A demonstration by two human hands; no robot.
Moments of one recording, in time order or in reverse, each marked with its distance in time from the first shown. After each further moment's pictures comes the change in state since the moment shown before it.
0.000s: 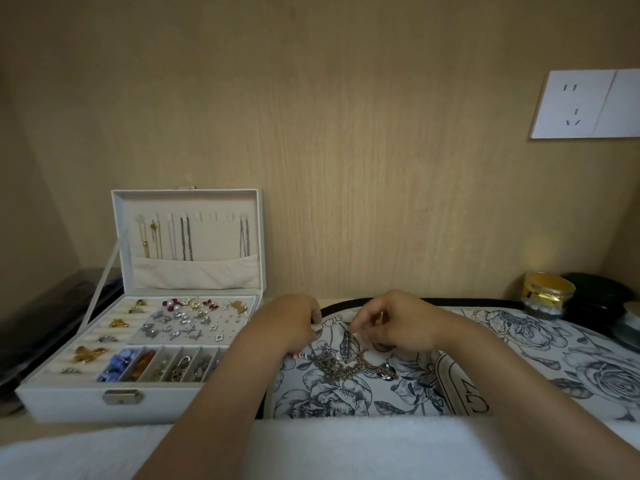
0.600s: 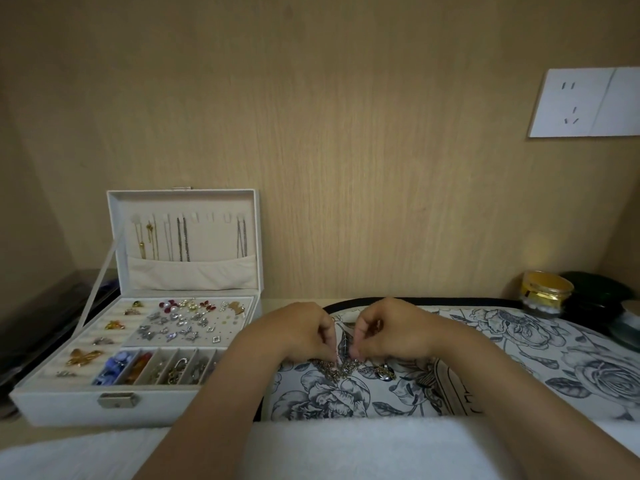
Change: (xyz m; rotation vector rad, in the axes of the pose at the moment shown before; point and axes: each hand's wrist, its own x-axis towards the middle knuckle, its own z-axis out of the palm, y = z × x) left_hand 0.001 0.007 0.003 -0.087 -0.209 0.146; right_hand 0.003 0.003 0.010 -0.032 -0.023 0.044
